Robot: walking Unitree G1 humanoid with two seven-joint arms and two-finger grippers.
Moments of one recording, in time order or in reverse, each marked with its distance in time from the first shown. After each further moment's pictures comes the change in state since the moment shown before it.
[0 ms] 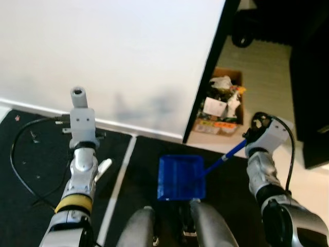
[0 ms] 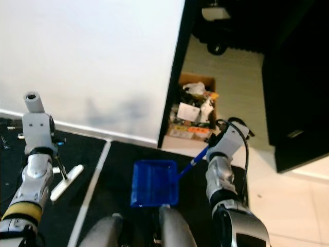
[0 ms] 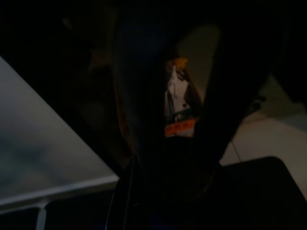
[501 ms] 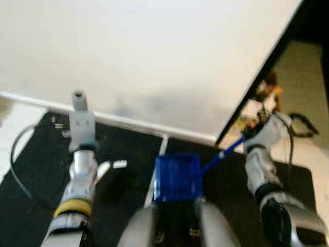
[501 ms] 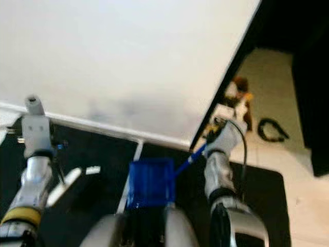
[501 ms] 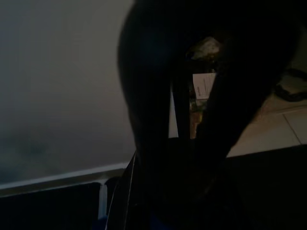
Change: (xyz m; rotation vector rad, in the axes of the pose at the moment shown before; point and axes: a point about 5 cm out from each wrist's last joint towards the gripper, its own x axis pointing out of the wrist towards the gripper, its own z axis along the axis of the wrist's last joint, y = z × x) left arm -0.005 0.005 -0.002 0.004 0.000 0.020; right arm 0.001 0.011 -0.001 0.023 0.009 0.036
